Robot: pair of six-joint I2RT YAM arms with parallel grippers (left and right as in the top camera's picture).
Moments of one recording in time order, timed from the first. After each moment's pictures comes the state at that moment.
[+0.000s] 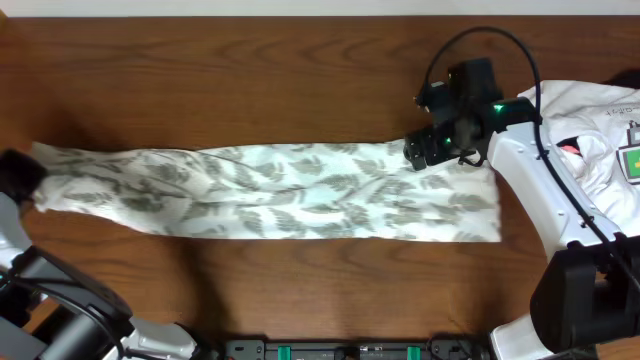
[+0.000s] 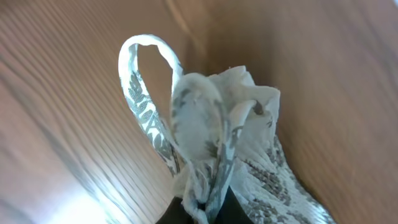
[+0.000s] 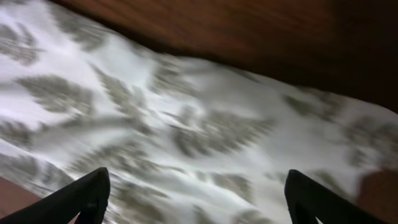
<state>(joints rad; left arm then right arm) 0.85 1.73 1.34 -0.57 0.18 -0.18 0.20 1.70 1.33 -0.85 -0.16 -0.11</state>
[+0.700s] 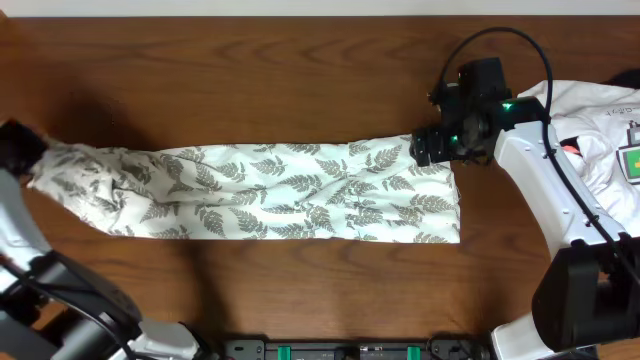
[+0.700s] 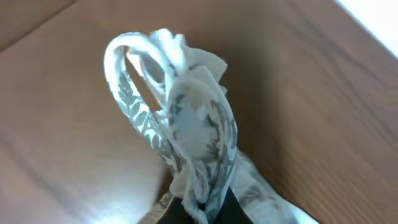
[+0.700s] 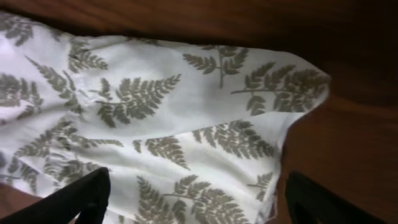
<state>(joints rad) 0.71 1.69 1.46 -0.67 0.18 -0.10 0.16 1.70 1.33 -0.87 -0.19 0.01</state>
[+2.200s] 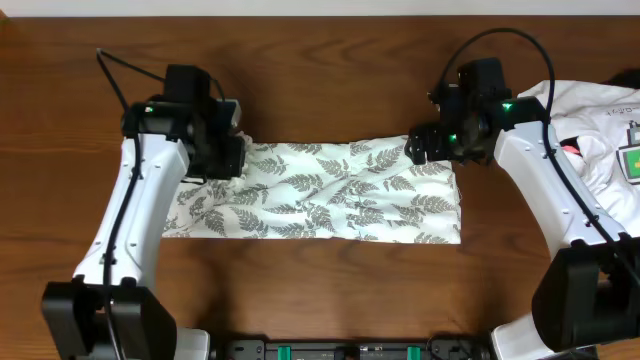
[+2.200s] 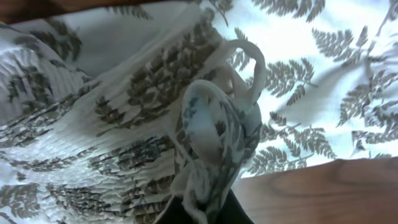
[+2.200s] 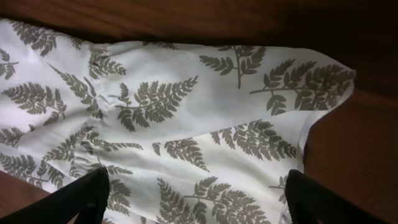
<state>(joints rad) -0.08 1.59 1.34 -1.12 0.17 0.02 0.16 1.70 1.33 -0.87 -0.24 0.07</state>
